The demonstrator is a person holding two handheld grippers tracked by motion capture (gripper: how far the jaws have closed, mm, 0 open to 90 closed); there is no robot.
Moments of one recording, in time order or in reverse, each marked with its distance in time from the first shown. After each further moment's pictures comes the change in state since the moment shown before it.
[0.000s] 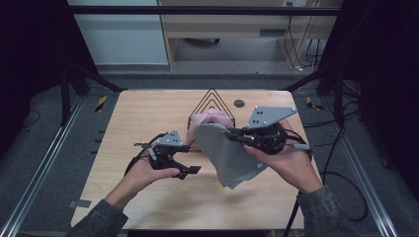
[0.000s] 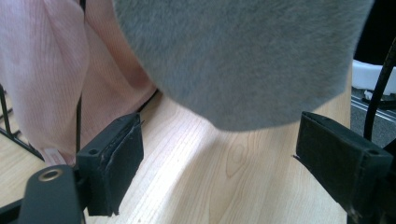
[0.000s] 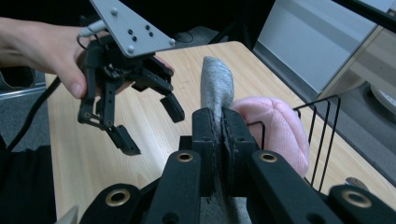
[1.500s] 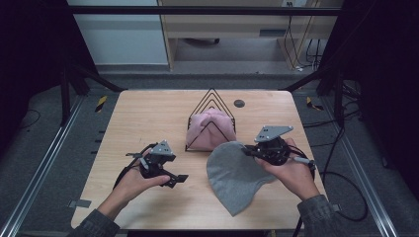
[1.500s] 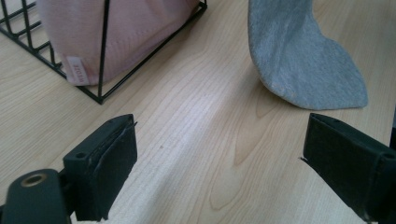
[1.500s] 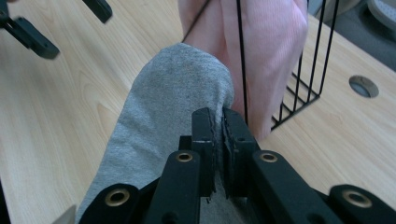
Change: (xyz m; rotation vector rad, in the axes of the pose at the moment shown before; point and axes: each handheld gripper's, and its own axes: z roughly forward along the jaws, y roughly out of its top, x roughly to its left) left arm 0.008 -0.047 -0.002 0.124 0.075 -0.068; right arm -0.023 -0.096 0.030 0.195 -0.072 0.133
